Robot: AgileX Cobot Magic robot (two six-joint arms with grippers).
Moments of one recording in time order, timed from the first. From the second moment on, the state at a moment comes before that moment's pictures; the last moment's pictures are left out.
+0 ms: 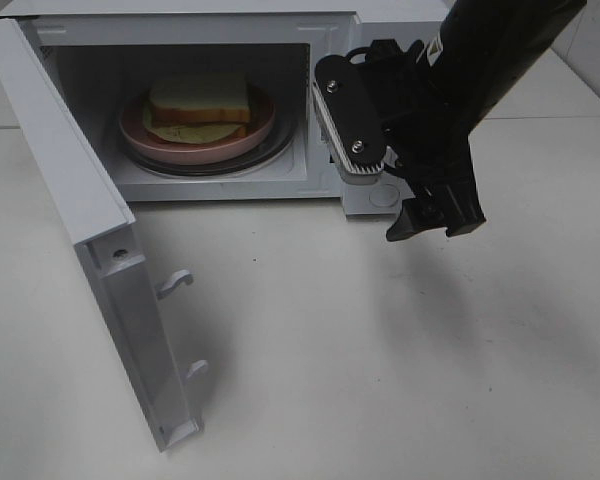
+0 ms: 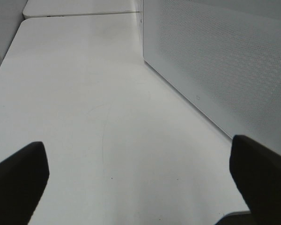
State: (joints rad) left arm 0.00 0.00 -0.50 -0.07 1.05 0.08; right arm 0.56 1.65 -1.21 -0.04 0.70 -1.30
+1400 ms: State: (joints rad) left arm 0.00 0.00 -0.50 -0.07 1.05 0.08; right arm 0.63 2.31 -1.90 -0.01 0.58 -1.30
